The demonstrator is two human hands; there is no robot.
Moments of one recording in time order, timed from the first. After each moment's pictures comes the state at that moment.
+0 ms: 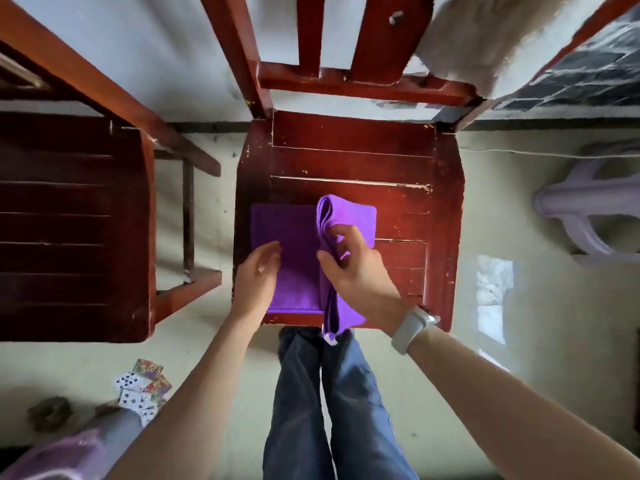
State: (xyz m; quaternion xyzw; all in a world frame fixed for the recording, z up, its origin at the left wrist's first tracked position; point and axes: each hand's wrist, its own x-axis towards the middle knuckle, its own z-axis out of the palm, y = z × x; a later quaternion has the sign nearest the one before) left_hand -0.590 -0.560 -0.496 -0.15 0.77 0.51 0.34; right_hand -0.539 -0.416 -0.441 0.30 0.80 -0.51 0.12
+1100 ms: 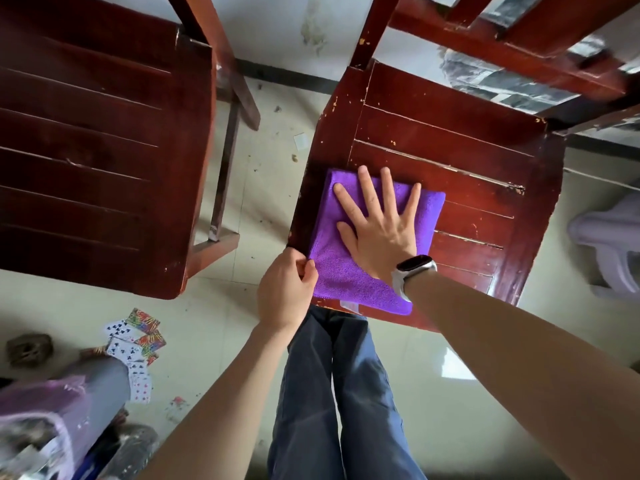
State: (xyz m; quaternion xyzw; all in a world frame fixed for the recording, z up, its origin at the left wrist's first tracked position) left_hand -0.564 -0.622 -0.523 -0.06 0.92 0.29 0.27; right_hand -0.577 -0.460 -0.540 0.02 0.98 -0.01 0.22
